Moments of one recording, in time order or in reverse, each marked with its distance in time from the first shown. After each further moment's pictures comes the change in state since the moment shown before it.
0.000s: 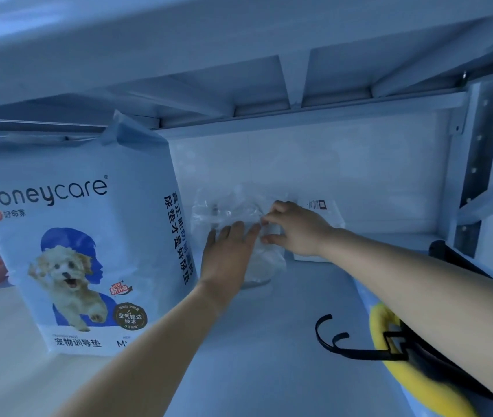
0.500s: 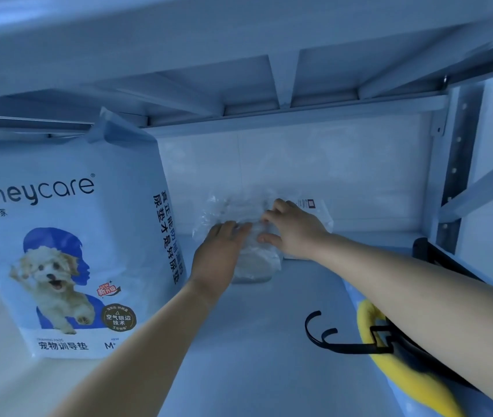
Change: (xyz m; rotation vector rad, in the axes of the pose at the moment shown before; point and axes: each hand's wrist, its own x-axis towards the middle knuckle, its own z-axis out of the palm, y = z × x) left_hand 0.004 -0.007 0.018 -0.265 0.115 0.005; right_hand -0.013 -0.004 0.000 -0.097 0.038 0.107
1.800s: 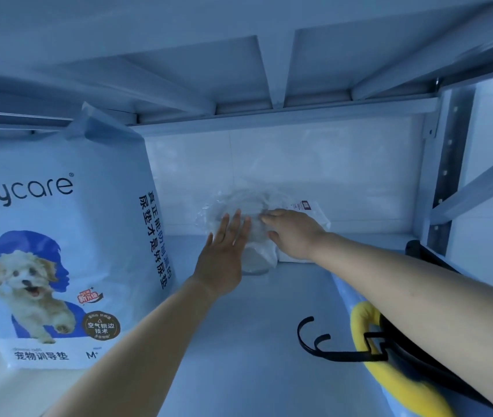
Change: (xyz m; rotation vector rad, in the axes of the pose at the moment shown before) left_hand 0.015 -0.005 0.036 0.047 -0.178 0.102; right_hand 0.005 0.014 0.001 -0.092 -0.122 -0.017
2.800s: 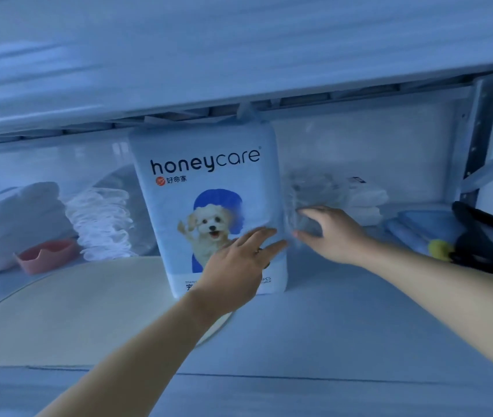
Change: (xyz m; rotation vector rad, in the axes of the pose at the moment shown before) left_hand -0.207 -0.109 -0.109 0.008 0.286 0.335; right_hand -0.067 -0.206 -0.023 0.319 0.245 0.177
